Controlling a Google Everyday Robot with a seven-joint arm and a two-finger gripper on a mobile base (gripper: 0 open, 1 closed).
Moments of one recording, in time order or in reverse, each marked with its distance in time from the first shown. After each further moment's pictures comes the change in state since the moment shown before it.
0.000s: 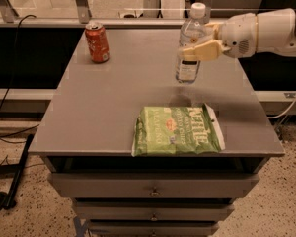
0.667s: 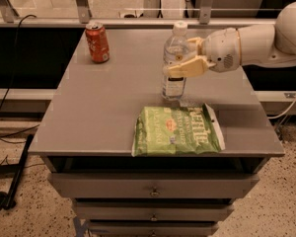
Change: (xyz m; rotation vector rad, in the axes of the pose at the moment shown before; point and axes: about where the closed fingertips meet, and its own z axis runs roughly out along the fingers) arm 0.014 0.043 0.032 -0.119 0.006 -0.019
